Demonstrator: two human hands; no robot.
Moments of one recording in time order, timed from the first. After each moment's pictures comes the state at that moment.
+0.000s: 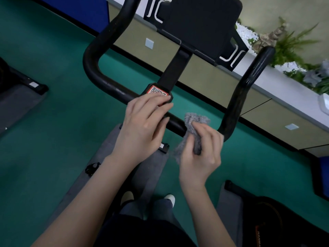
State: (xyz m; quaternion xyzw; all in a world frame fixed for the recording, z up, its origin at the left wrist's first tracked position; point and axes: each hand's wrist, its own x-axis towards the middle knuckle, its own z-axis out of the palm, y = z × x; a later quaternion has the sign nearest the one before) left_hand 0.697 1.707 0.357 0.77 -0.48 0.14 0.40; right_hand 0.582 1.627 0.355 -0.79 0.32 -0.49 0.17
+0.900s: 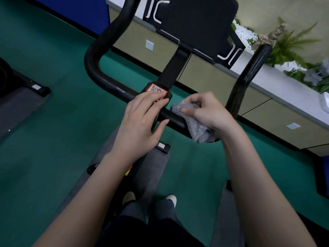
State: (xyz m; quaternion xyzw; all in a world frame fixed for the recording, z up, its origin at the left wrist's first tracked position) left_hand 0.699 1.711 0.353 0.79 -0.47 0.11 0.39; right_hand 0.634 1.543 0.419 -0.86 0.33 0.05 0.39
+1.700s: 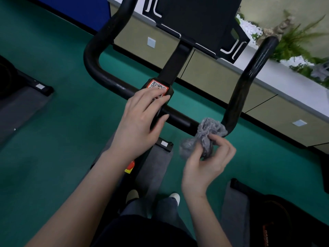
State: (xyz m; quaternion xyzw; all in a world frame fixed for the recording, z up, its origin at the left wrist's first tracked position) left_hand 0.701 1.713 0.353 0.78 -0.48 0.09 0.39; right_hand 0.564 1.643 0.341 -0.70 0.43 -0.51 0.26
